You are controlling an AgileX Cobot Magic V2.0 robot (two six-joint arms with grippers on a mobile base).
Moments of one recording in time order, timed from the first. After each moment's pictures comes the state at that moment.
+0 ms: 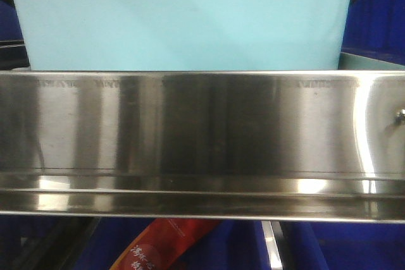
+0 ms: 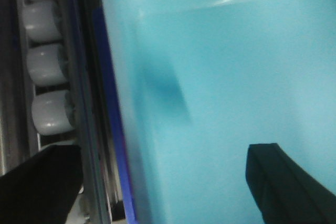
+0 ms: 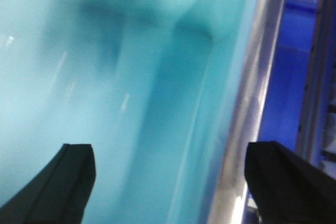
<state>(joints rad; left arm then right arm) -0.26 1.81 -1.66 -0.02 1.05 -0.05 0.23 1.79 -1.68 0.11 1.09 0.11</state>
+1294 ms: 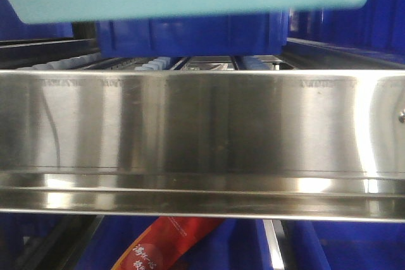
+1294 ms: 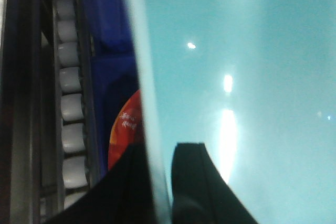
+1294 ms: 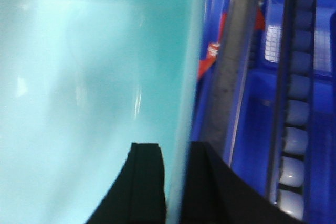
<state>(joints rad) -0.26 1.52 -1.67 -0.07 1.10 -0.11 0.24 1.51 -1.68 0.11 1.09 0.13</state>
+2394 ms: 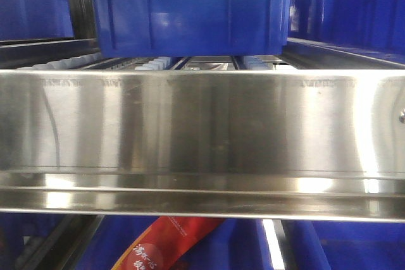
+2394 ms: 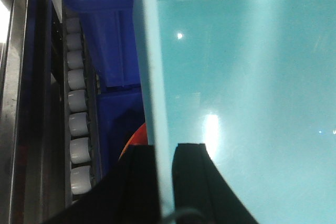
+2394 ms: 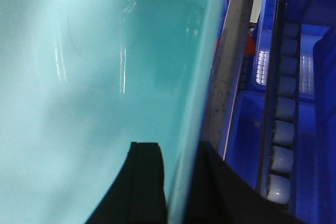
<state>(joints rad) -0.26 1.56 -1.78 -0.03 1.07 -0.11 0.24 1.49 -1.68 0.06 1.05 0.13</state>
